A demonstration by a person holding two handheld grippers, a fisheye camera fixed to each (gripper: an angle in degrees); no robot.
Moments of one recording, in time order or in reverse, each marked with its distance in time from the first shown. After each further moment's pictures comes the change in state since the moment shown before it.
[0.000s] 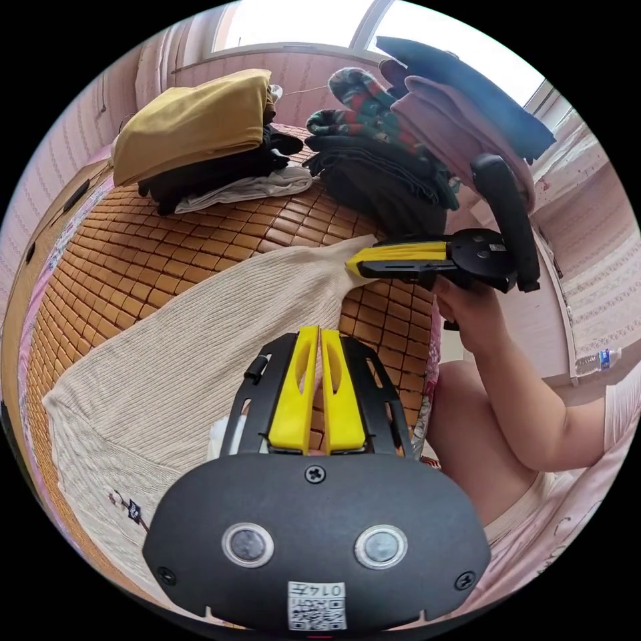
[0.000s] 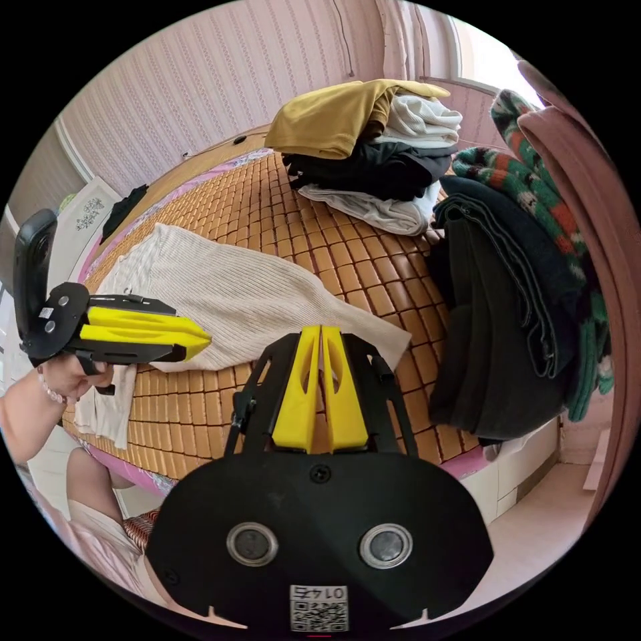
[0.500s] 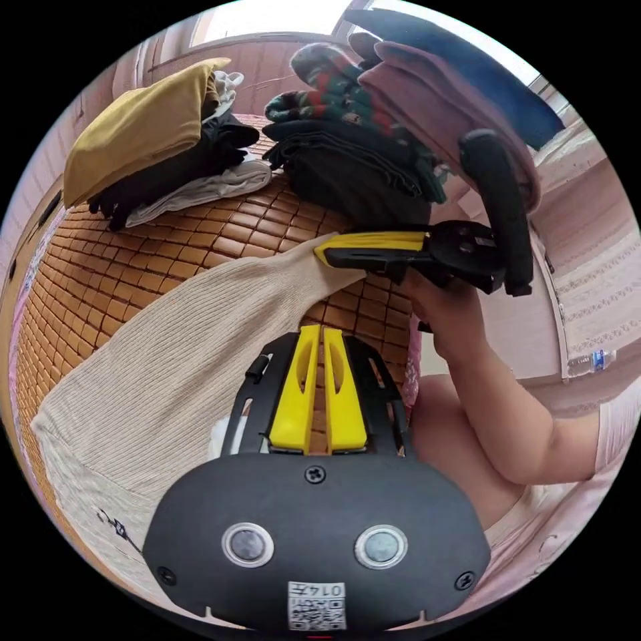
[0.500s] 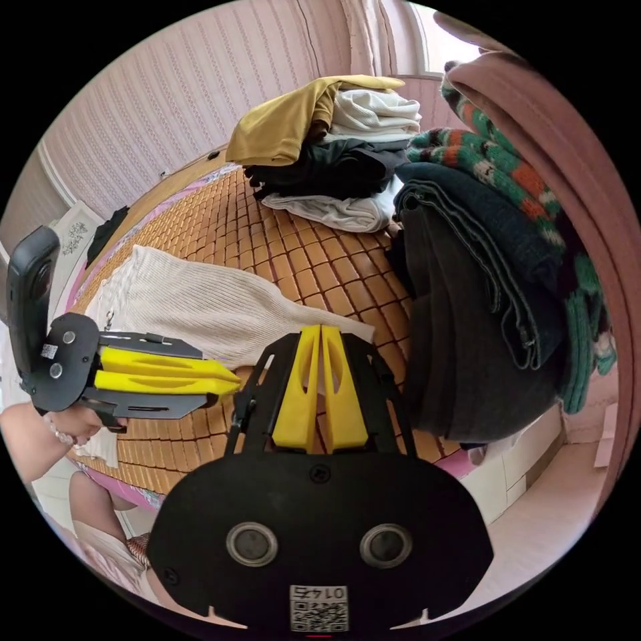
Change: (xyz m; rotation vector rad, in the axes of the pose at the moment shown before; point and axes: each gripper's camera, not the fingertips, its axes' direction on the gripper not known) left arm 0.030 0.071 0.040 -0.015 0.060 0.027; right arm -0.025 0.035 0.034 0.068 0.041 0.071
